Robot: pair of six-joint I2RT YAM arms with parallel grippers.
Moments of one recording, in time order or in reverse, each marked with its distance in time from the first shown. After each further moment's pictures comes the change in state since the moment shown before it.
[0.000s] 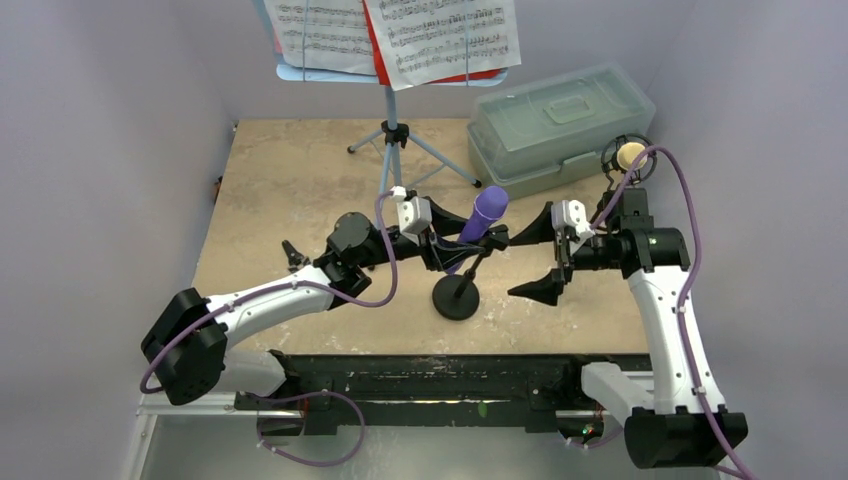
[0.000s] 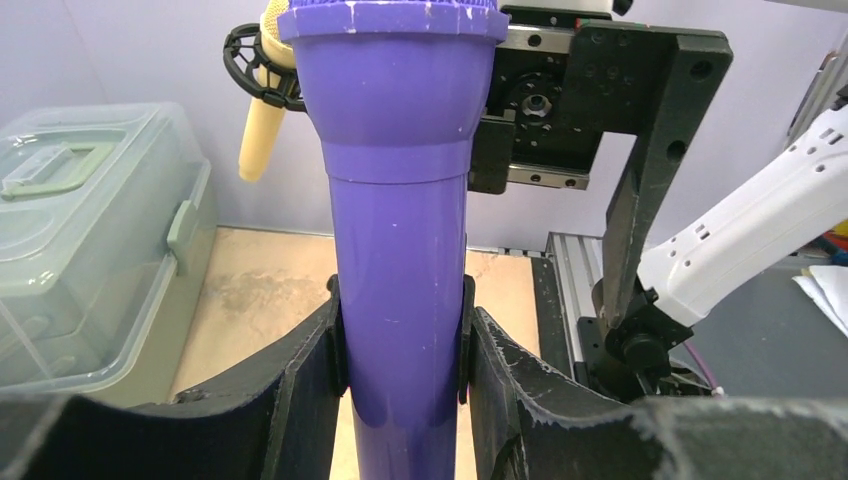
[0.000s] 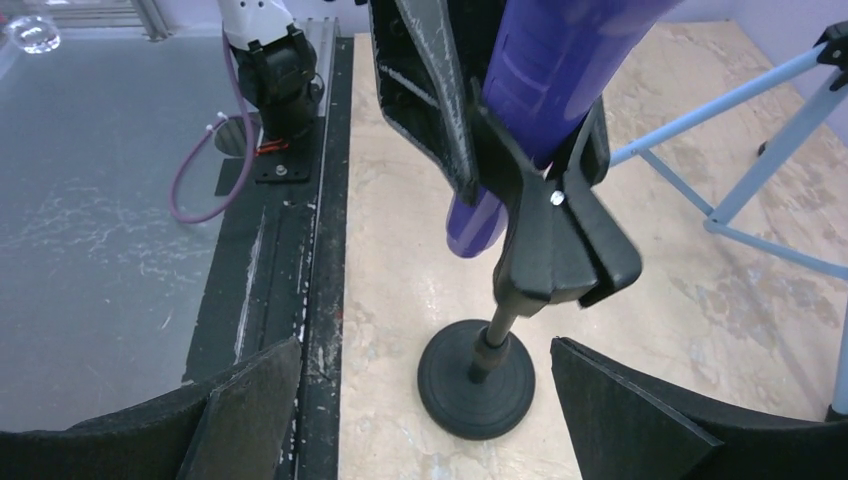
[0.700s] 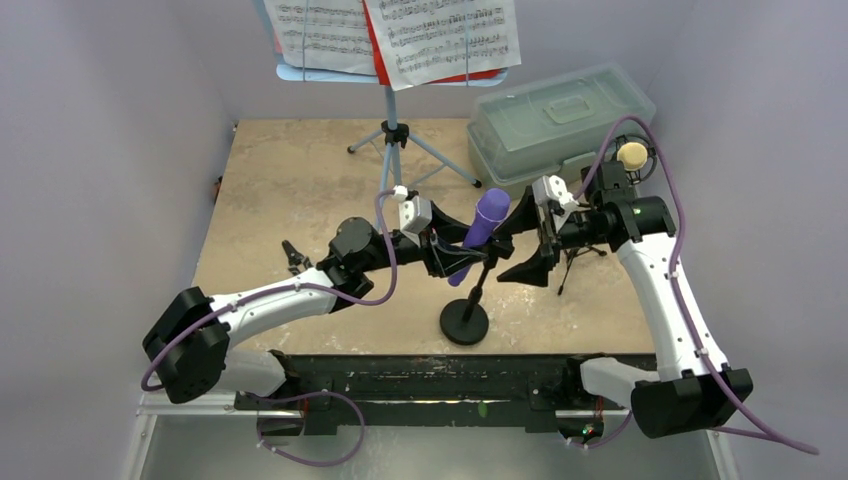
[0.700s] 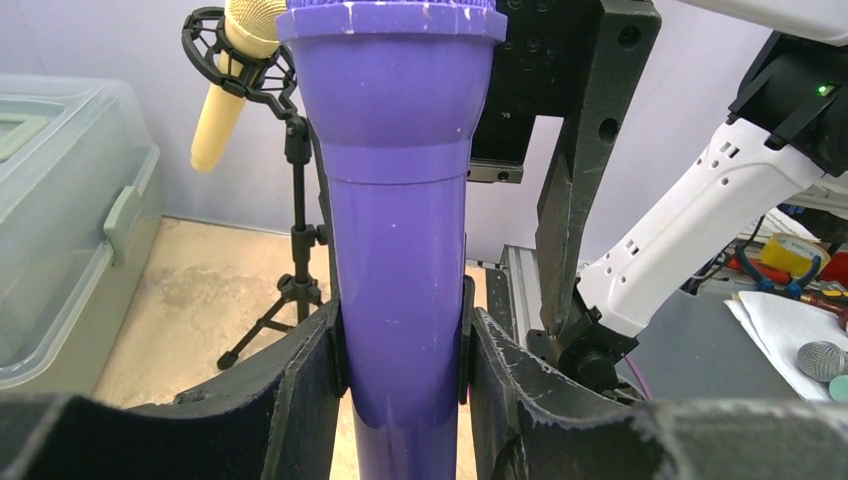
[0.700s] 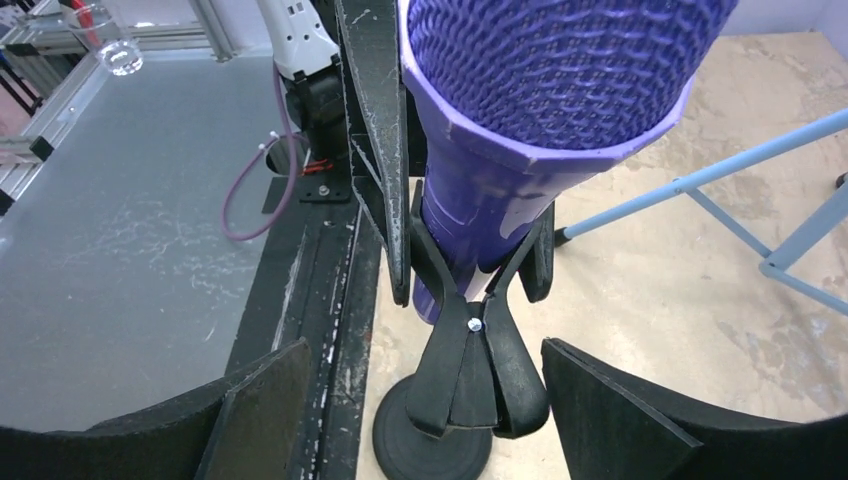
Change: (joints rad) left arm -0.023 0.005 -0.024 0.054 -0.006 -0.134; right arm 0.135 0.182 0.182 -0.013 0.001 0.063
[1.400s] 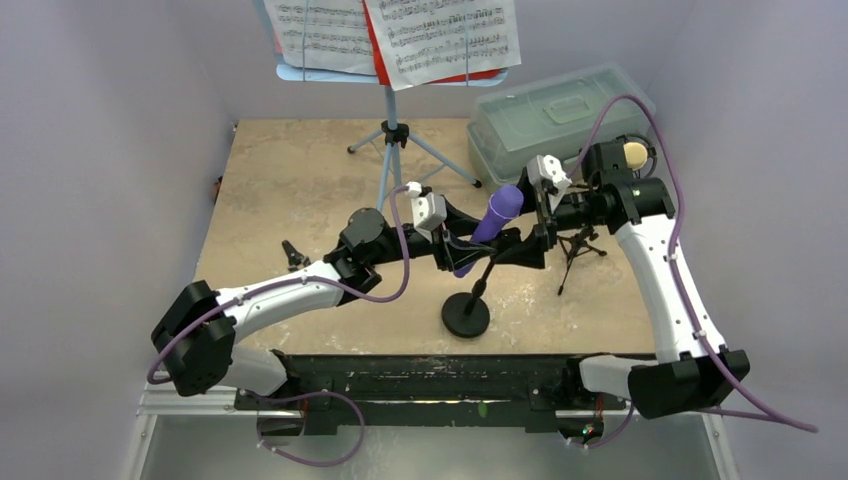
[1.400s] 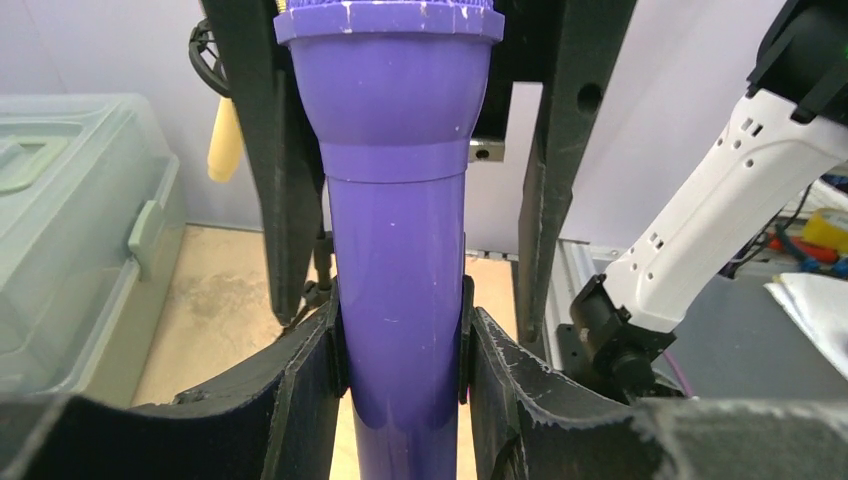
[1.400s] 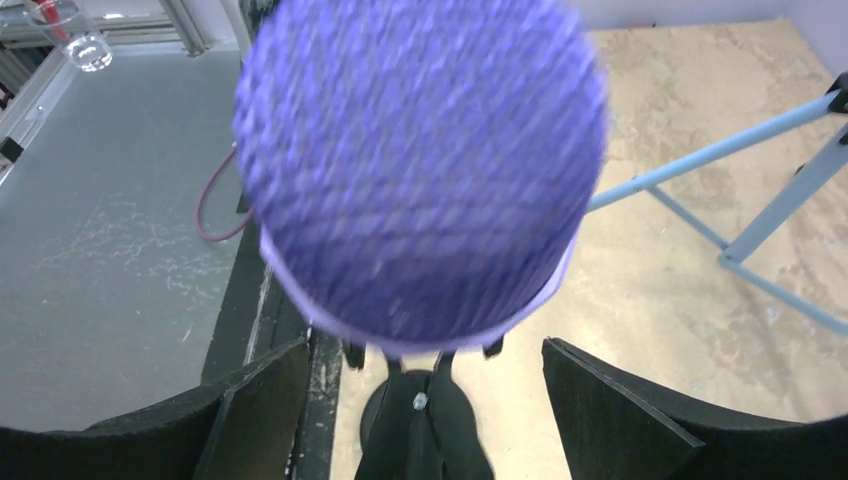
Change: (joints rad) left arm -0.011 0.044 0.071 -0.053 -0.009 0.081; right arm 0.017 0.045 0.065 0.077 0.058 0.121
